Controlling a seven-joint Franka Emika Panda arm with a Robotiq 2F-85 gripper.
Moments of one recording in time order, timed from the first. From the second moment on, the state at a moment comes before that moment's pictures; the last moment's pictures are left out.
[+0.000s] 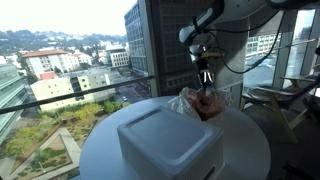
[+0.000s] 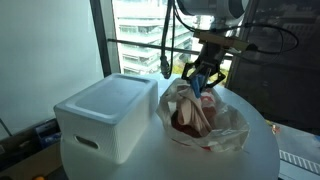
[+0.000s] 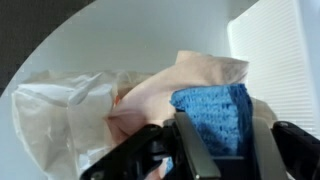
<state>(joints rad) -0.23 0.67 -0.03 -1.27 0.04 1.48 -0.27</state>
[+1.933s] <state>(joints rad) 0.21 0.09 0.19 -1.39 -0.40 1.88 -0.26</state>
